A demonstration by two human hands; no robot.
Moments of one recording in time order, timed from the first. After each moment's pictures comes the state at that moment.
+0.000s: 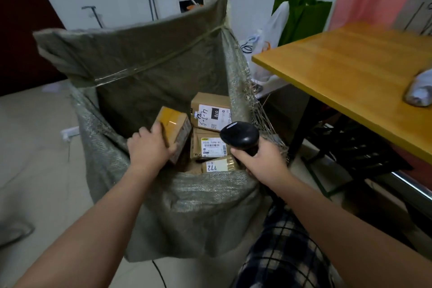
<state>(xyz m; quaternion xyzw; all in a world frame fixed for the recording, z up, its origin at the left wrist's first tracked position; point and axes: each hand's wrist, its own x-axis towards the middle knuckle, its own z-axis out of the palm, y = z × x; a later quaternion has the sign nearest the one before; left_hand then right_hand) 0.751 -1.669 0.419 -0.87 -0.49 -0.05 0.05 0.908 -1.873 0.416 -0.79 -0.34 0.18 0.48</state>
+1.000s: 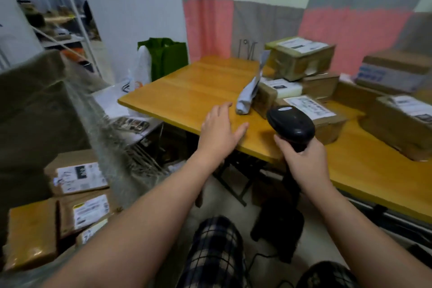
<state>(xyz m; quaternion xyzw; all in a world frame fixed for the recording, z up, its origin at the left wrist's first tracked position) 1.026 -1.959 0.504 -0.94 -0.03 -0.21 -0.28 1.004 -2.144 0.496 -0.78 -0.06 -0.14 0.60</state>
